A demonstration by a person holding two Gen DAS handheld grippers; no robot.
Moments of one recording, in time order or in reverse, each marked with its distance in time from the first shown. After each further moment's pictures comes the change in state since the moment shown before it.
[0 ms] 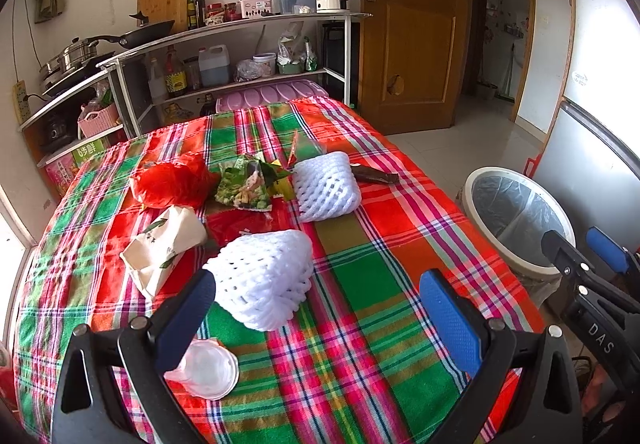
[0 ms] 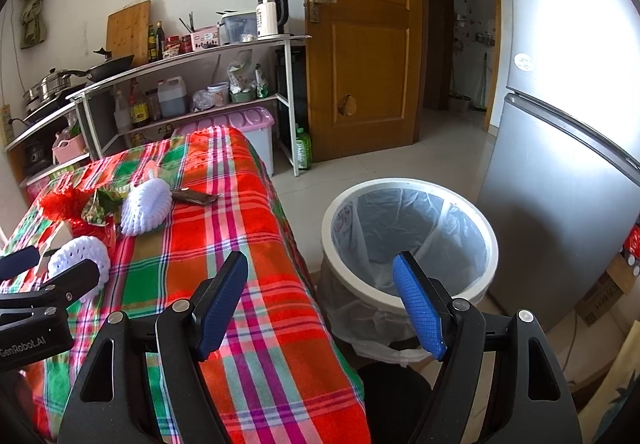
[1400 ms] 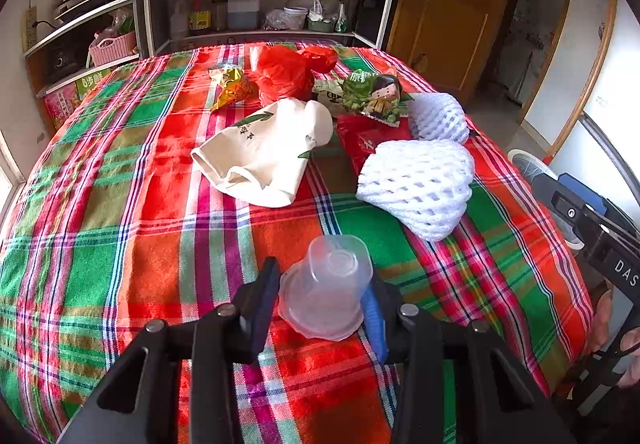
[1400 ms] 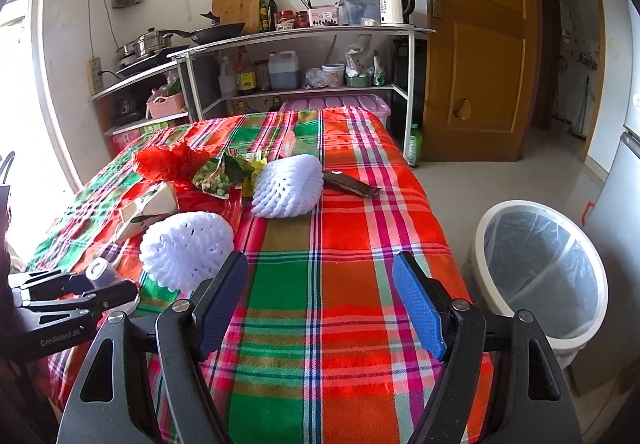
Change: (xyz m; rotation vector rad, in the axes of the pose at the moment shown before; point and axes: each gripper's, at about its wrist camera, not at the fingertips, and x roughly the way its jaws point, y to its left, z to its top) left arm 0.019 0.109 -0.055 -0.136 0.126 -0.067; right arm 0.028 0.094 0.000 -0.180 0.040 0.330
